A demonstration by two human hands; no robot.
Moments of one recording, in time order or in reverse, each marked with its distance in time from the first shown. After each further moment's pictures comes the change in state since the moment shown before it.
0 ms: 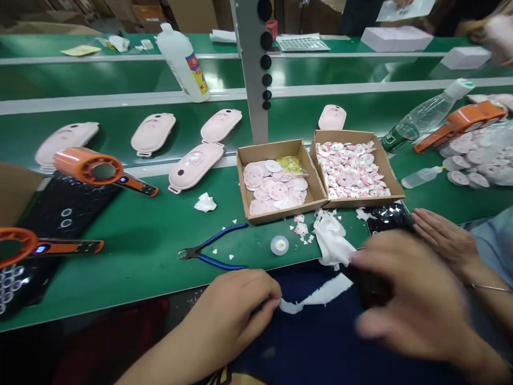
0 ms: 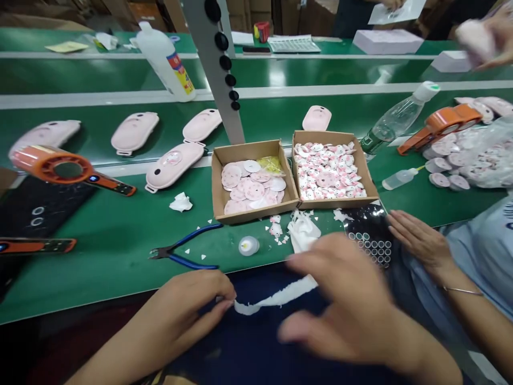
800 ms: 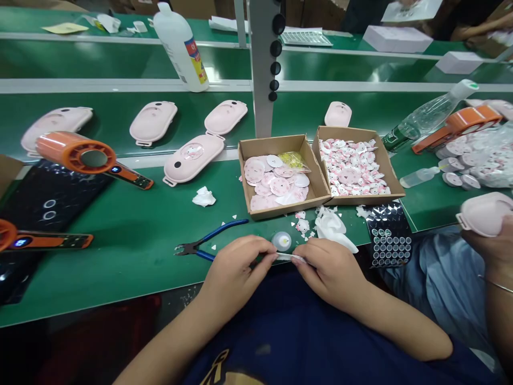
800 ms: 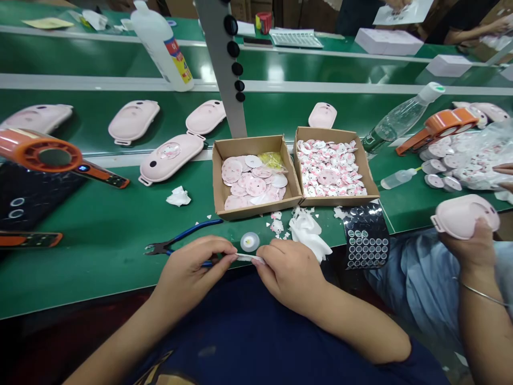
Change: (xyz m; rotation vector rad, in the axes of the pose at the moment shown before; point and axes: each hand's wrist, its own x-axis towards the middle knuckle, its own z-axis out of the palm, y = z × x) left_hand 0.020 -0.039 0.022 -0.028 0.424 0.005; right_hand 0.059 -0.066 0.078 -0.226 0.196 -0.284
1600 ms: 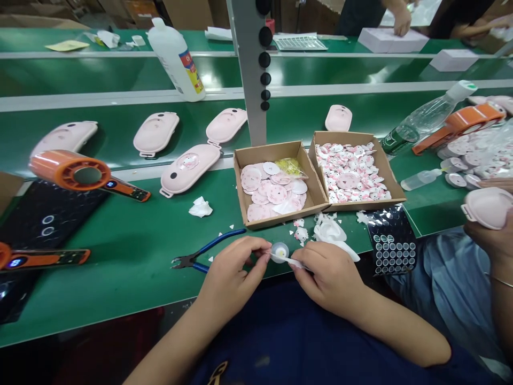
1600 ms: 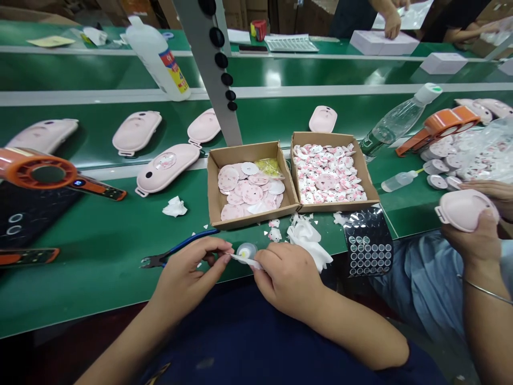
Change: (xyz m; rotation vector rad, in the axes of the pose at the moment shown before) left_hand 0.009 -0.007 0.000 0.011 0.017 -0.084; right_hand 0.009 0.007 0.002 0.003 0.083 -0.020
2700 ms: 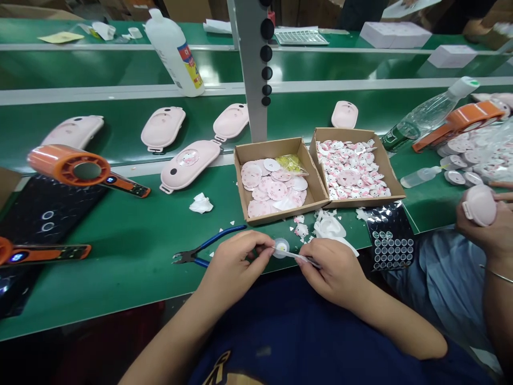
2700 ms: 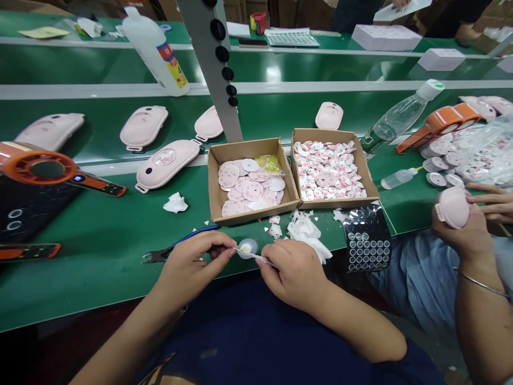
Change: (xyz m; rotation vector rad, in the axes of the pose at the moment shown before) left_hand 0.011 0.002 -0.003 -0.100 -0.061 -0.060; right_hand -0.006 0.007 -0.004 0.070 0.009 0.028
